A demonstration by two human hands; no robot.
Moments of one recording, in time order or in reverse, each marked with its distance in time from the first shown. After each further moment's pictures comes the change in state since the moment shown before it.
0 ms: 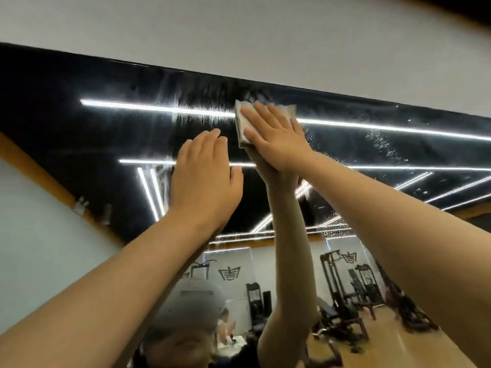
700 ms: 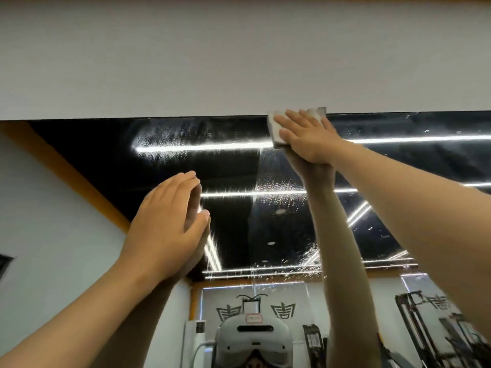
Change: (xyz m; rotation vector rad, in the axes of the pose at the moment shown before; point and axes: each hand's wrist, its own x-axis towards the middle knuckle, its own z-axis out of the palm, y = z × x) left_hand 0.007 0.046 0.032 0.091 0.034 -0.051; right_hand 0.047 0.168 -0.040 -0.001 -0.001 -0.040
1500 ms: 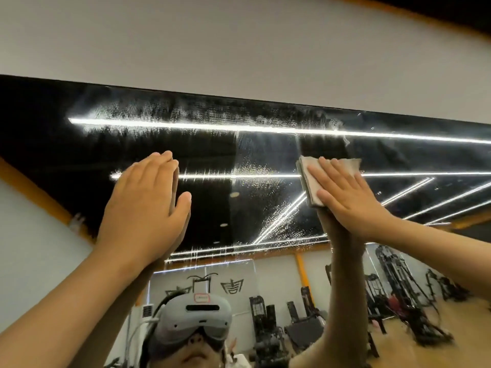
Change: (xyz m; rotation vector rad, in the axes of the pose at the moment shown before) left_hand -0.001 -0.001 0.004 0.039 -0.013 0.056; right_hand -0.185 0.033 0.016 -0.012 -0.099 0.095
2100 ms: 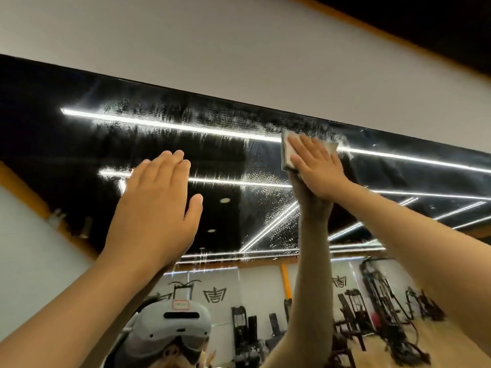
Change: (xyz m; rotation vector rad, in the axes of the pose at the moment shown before) left_hand 0.001 0.000 0.006 0.043 0.027 0.005; right_hand 0.095 -0.038 -0.014 -0.026 0.090 0.122
